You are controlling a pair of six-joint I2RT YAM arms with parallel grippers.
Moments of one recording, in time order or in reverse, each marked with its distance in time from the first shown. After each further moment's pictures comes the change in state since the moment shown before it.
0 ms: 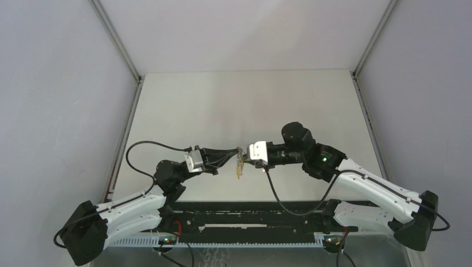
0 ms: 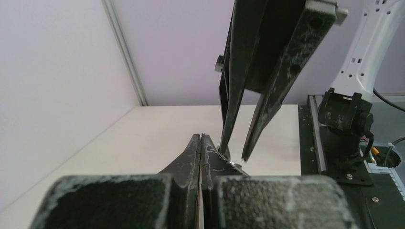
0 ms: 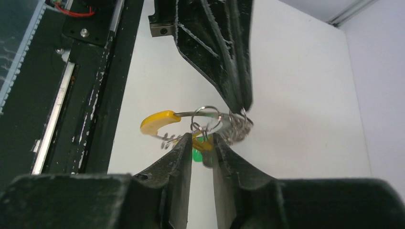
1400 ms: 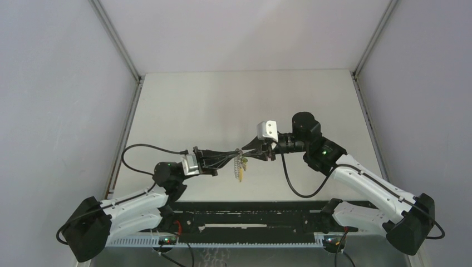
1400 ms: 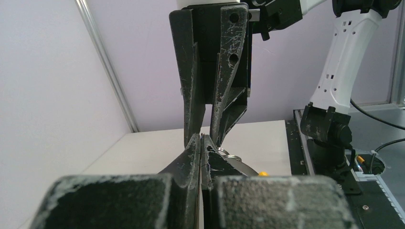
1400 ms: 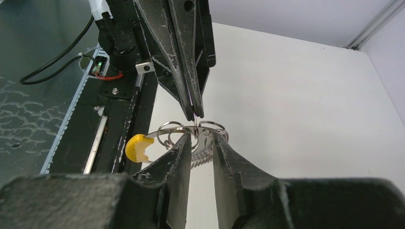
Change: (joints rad) left arm 0.000 0.046 -0.007 0.191 0.076 -0.043; right arm -0.183 0.006 -0.040 0.258 -0.308 0.310
